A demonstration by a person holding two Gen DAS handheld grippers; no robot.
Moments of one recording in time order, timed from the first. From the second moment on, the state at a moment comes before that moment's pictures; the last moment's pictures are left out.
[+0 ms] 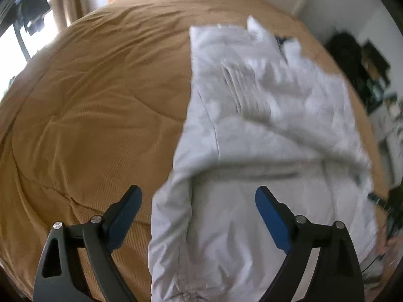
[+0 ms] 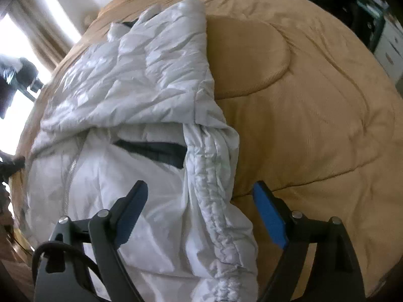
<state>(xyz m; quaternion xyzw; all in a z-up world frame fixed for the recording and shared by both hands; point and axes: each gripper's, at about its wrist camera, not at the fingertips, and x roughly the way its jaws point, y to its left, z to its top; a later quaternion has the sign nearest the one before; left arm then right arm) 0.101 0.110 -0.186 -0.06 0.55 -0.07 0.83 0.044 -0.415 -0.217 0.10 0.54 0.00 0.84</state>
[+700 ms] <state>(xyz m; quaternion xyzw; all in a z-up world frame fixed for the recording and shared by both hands) 0.055 0.082 -0.222 0.02 0.62 -0.04 0.78 -0.010 -0.424 -0.226 0.14 0.57 0.04 0.81</state>
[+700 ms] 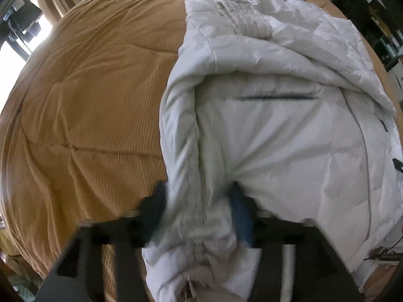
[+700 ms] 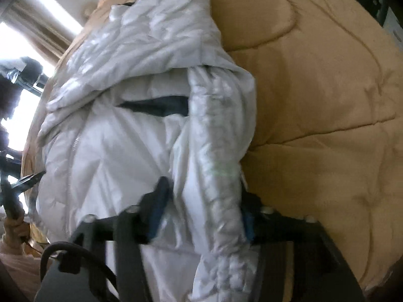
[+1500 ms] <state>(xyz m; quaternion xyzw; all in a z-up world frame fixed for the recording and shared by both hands) -0.046 0.111 -0.206 -0.05 0.64 -0.14 0.75 -0.077 -0.409 -0.195 0.10 0.55 0.13 0.82</state>
